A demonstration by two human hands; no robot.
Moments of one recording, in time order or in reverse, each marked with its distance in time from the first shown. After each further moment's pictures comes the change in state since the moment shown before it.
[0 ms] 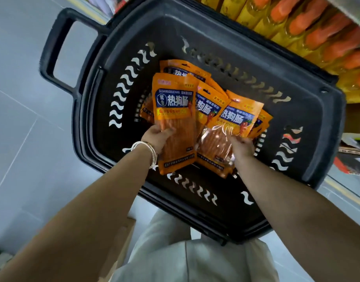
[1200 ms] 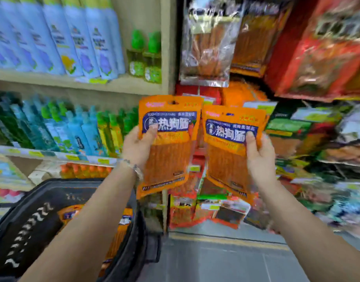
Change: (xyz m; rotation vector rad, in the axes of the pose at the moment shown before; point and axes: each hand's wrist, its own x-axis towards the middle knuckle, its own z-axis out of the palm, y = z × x) left_hand -0.510 0.102 0.254 -0.061 -0.093 1.371; right_hand -0.250 -0.036 -0.578 0.399 0.589 -1.347
